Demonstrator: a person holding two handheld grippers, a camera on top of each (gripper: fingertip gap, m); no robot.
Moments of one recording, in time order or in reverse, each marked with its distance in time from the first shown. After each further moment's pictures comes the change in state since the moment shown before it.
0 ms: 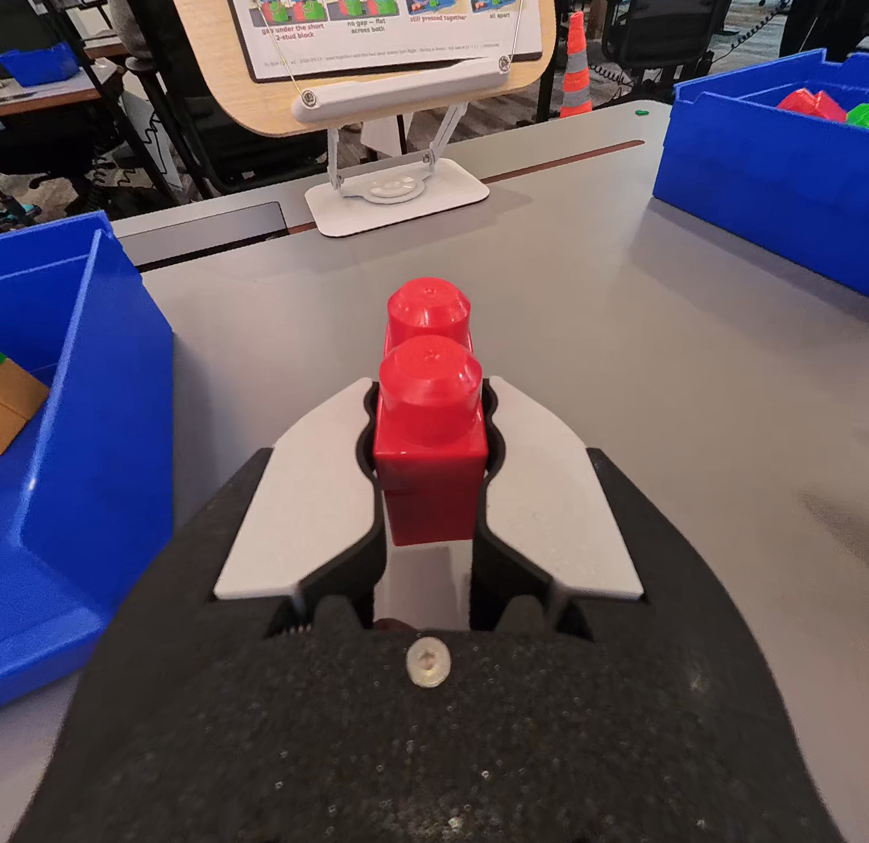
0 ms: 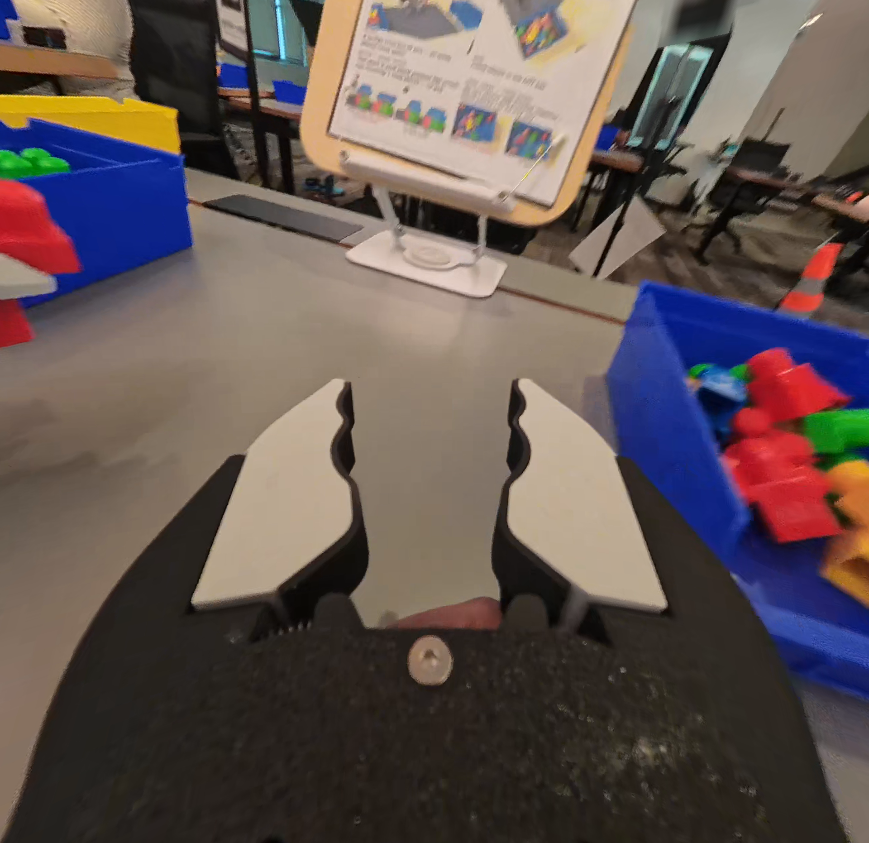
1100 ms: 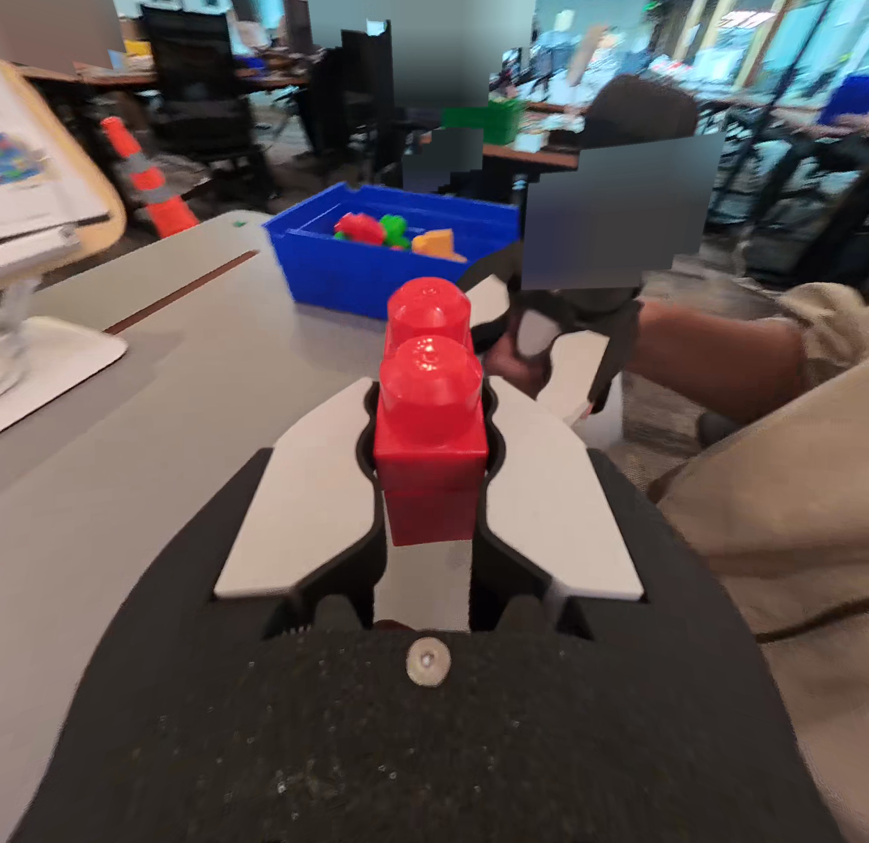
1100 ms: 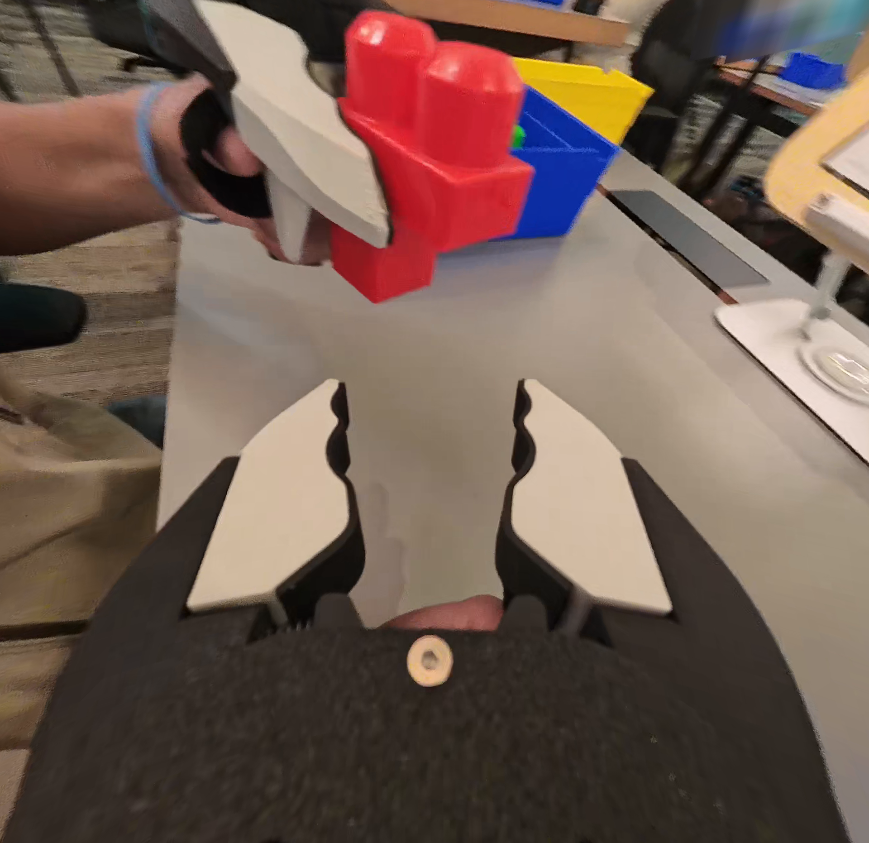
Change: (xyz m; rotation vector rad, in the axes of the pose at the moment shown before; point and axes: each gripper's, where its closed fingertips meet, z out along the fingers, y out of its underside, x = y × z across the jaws) left arm 0.107 -0.074 -0.025 0.124 0.867 0.102; right arm -0.121 -0.019 0.012 -0.042 -0.912 -0.228
